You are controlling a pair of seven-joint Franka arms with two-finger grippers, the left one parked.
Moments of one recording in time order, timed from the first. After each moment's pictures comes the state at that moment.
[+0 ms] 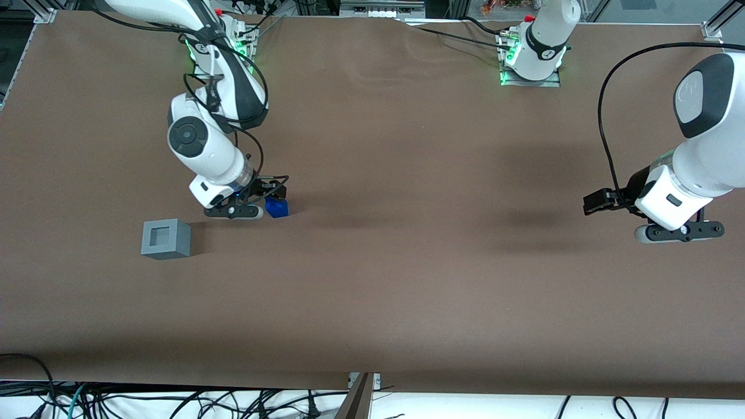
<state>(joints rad) 0.38 0.34 0.03 -2.05 0.08 2.40 0.36</state>
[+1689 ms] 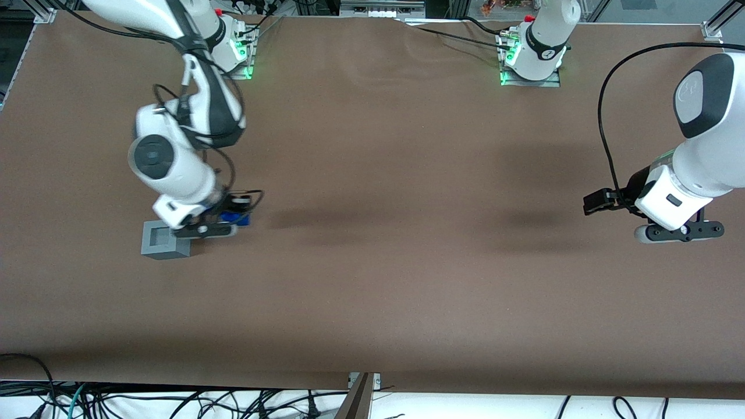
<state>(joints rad) 0.41 0.36 -0.18 -1.80 0.04 2.11 0.13</state>
